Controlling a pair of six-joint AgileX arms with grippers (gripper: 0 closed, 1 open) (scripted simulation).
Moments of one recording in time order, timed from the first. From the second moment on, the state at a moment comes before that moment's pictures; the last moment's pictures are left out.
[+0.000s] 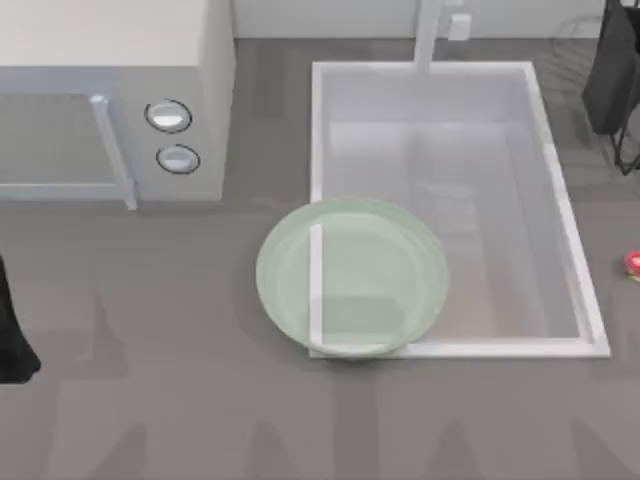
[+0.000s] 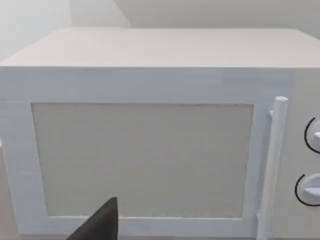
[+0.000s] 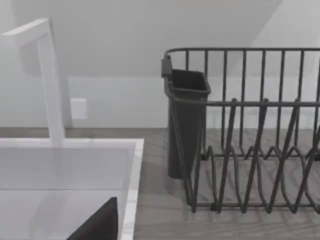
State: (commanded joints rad) left arm 0.00 0.00 0.00 0.00 0.00 0.00; right arm 0.00 0.00 0.00 0.00 0.00 0.00
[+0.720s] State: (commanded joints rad) left arm 0.00 0.00 0.00 0.00 0.00 0.00; right arm -0.03 0.57 0.45 -0.35 0.00 -0.30
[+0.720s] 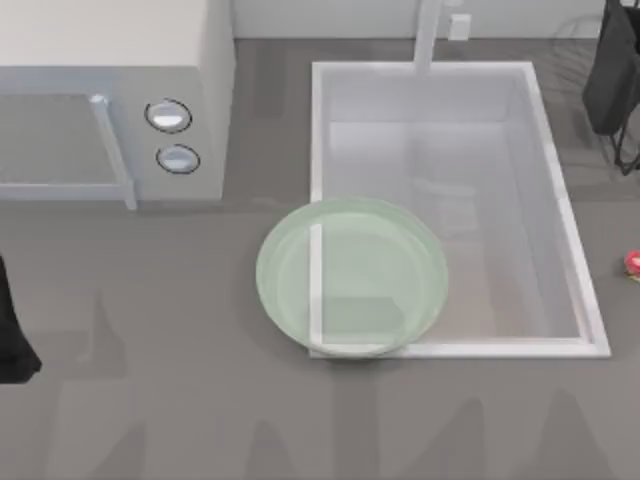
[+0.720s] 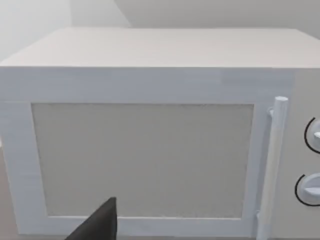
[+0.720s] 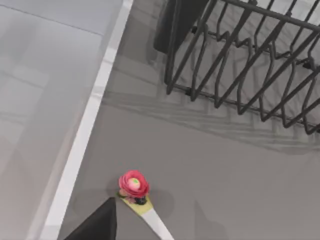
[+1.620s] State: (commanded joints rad) left arm 0.00 0.00 0.00 0.00 0.00 0.00; right arm -0.10 1.80 1.32 -1.05 0.00 -0.88
